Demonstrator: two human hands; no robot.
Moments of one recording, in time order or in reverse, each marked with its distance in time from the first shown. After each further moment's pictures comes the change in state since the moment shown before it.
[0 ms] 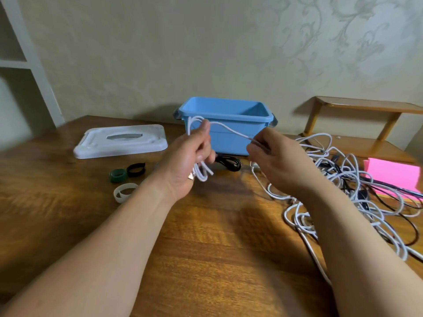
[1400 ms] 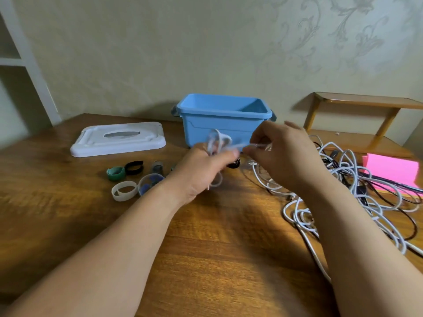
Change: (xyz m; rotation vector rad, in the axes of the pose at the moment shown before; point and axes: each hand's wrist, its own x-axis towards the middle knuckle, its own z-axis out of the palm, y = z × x) left_hand -0.010 -0.010 0.017 0.334 -0.097 0.030; right_hand 0.000 0.001 -0.004 -0.209 0.182 -0.181
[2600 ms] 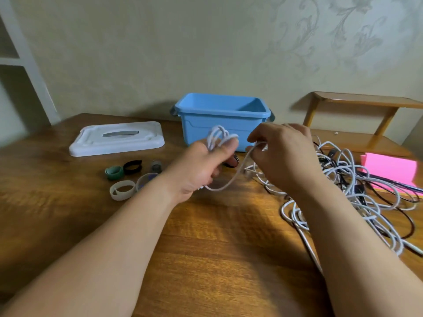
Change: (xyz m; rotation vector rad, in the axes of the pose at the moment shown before) left_hand 0.005 -0.003 -0.005 -0.102 -0.085 -0.076; right_hand -0.002 -0.005 0.006 -0.164 0.037 0.085
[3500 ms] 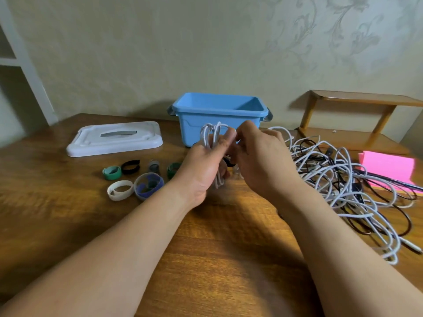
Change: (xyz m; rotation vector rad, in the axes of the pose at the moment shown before) left_hand 0.006 -0.009 0.026 -0.248 0.180 0.060; right_hand -0.005 -0.028 0.015 0.137 -0.038 -0.070
